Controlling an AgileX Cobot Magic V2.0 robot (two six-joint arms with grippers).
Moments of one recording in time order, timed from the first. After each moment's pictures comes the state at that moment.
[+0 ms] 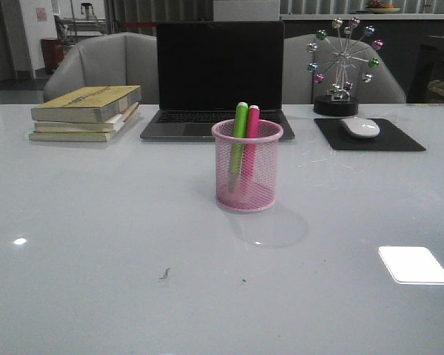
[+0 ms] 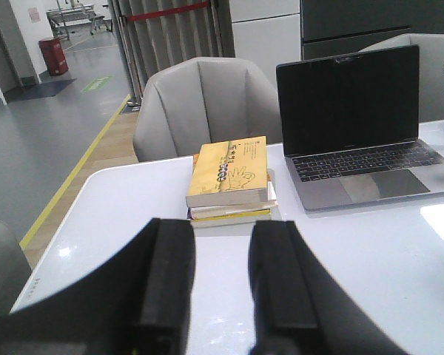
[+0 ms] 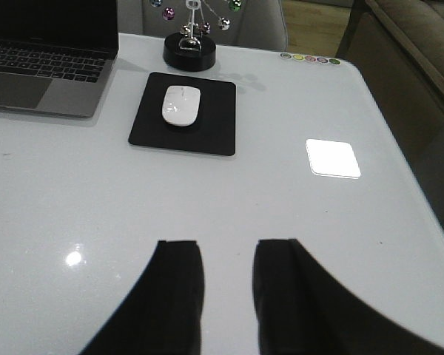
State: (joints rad) left arm -0.09 0.55 -0.60 0.03 0.23 0.07; right arm -0.11 0.72 -0.66 0.03 0.36 -0.09
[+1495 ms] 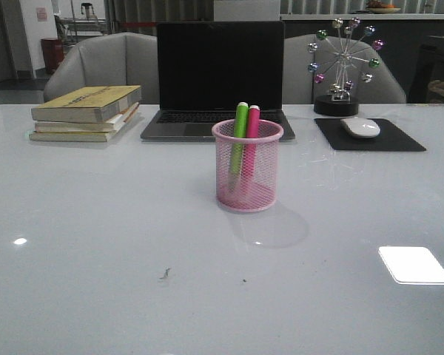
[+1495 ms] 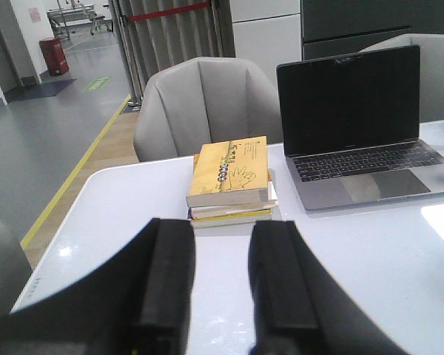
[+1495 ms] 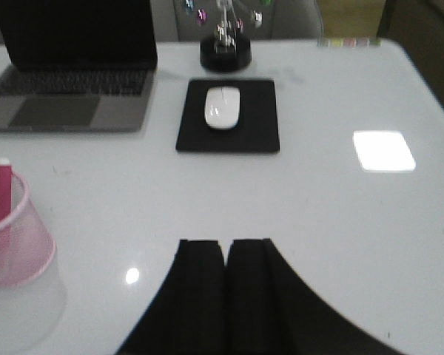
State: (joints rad) left arm -0.09 0.55 -0.60 0.03 0.23 0.07; right arm -0.08 0.64 -0.62 0.17 0.34 -0.09
